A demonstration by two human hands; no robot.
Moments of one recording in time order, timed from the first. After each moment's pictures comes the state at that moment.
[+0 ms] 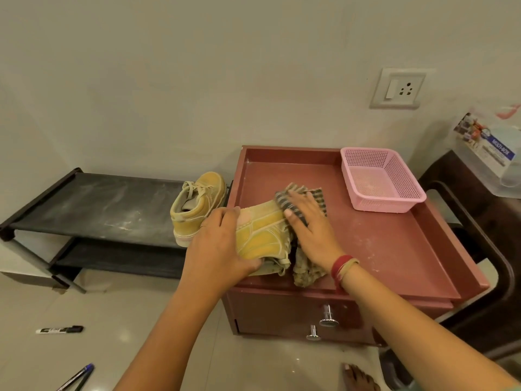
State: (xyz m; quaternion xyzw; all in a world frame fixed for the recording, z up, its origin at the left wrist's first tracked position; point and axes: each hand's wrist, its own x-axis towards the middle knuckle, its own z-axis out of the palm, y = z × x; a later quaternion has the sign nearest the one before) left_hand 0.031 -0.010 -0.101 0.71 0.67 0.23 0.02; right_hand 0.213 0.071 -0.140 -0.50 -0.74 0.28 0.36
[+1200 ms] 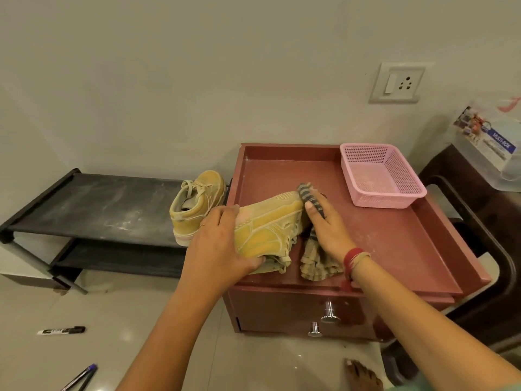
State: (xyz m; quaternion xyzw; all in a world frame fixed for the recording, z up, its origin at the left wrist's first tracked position) left_hand 0.030 -0.009 -0.102 0.71 0.66 0.24 0.04; right_hand 0.233 0.082 -0.148 -0.52 -0.64 0.36 0.43
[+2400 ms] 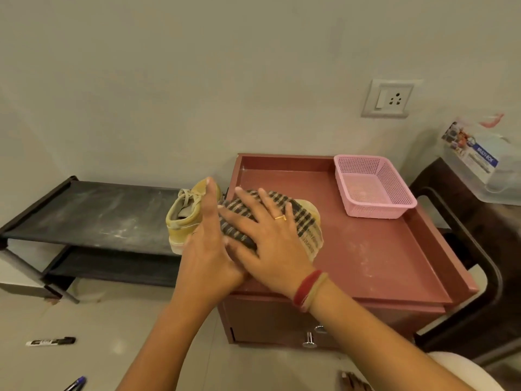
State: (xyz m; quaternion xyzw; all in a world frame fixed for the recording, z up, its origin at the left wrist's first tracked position) left_hand 0.030 -0.019 -0.096 0.69 0.57 0.43 0.11; right_hand 0.164 0.017 -0.081 -0.42 -0.85 0.14 0.30
